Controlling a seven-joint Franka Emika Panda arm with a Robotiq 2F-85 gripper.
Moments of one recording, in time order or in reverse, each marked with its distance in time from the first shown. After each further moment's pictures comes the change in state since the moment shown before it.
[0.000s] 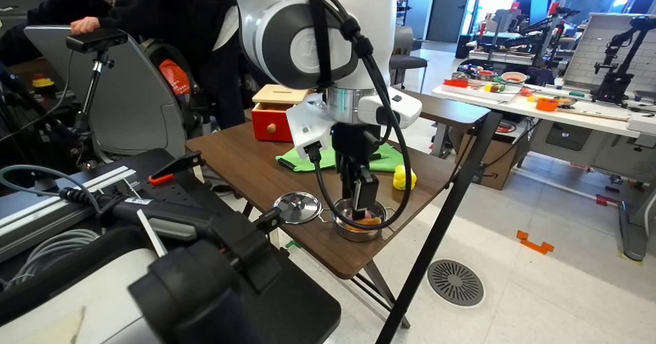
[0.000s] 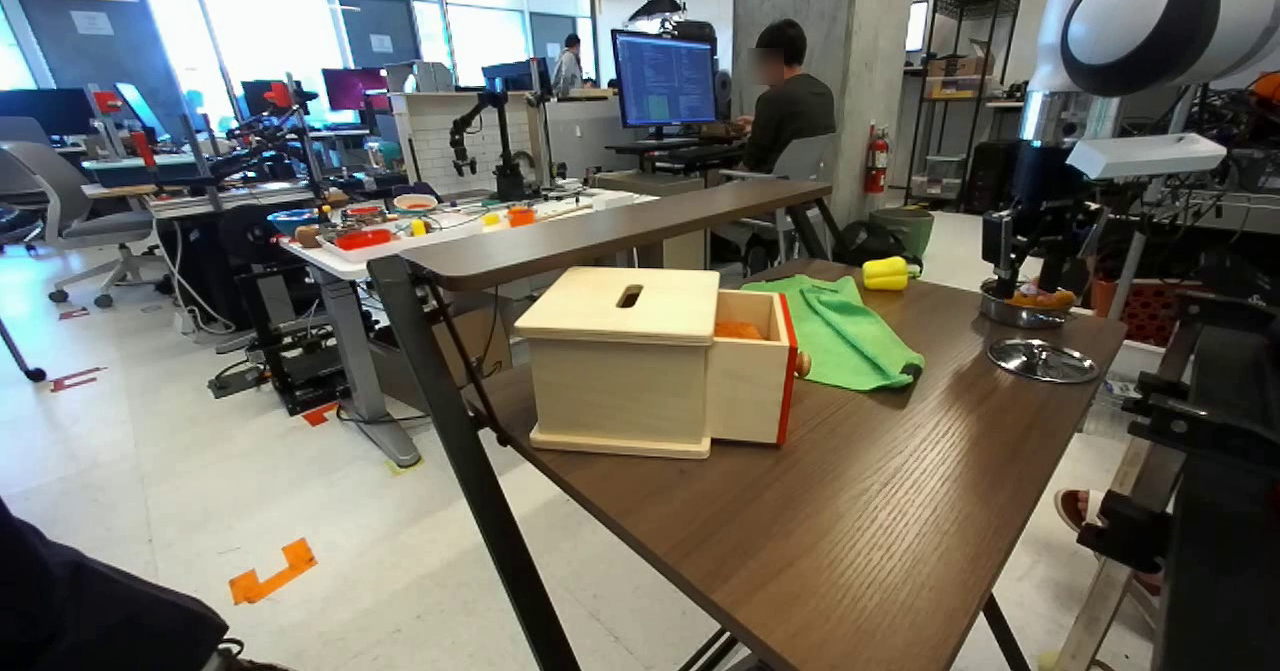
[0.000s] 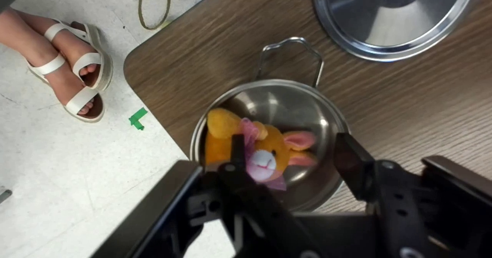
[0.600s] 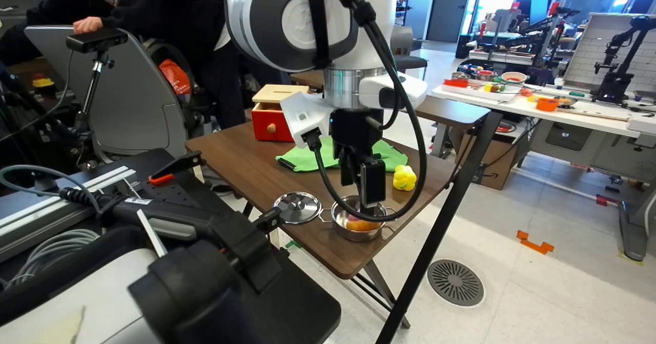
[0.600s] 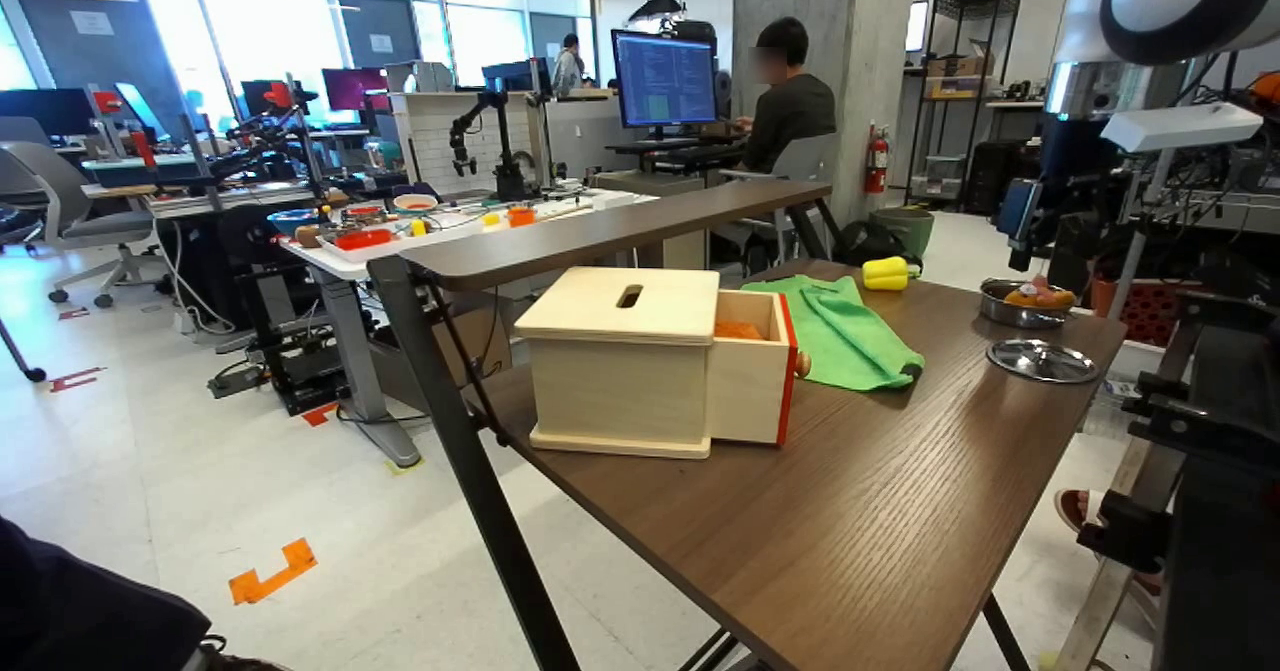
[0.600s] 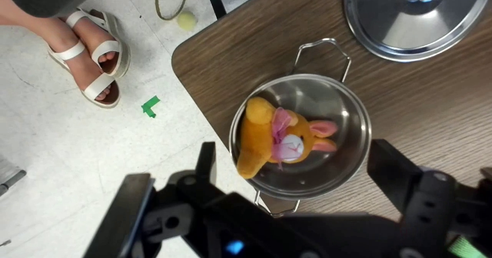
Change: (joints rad) arm 0.000 -0.086 -0.037 -0.065 -0.076 0.000 0.002
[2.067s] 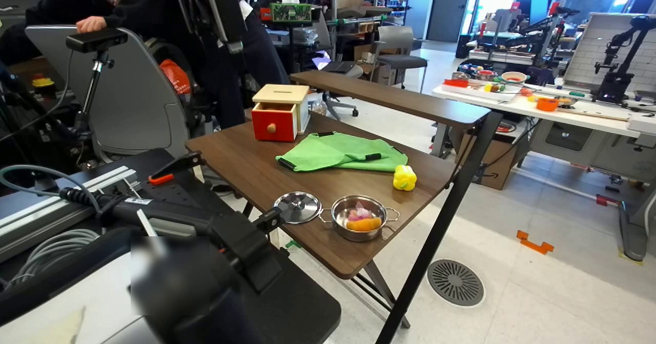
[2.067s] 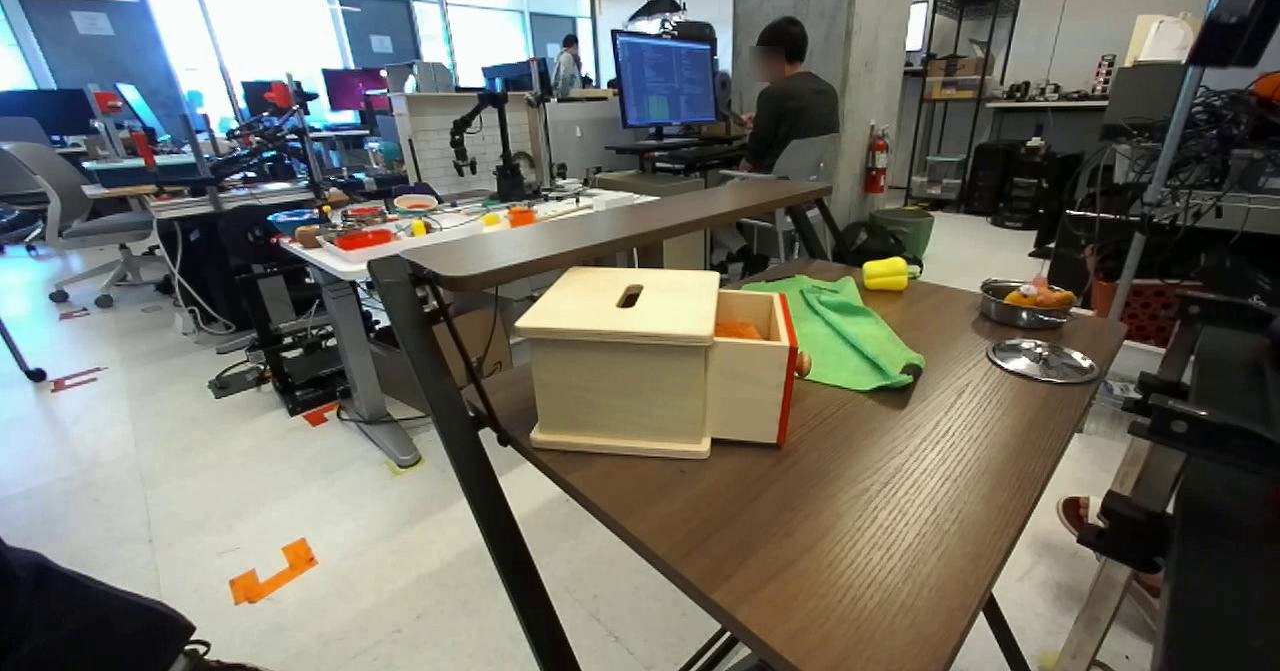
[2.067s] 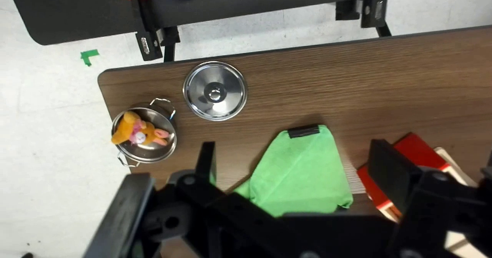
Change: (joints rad) arm 0.097 -0.908 0.282 -0.465 0.000 -0.348 -0.060
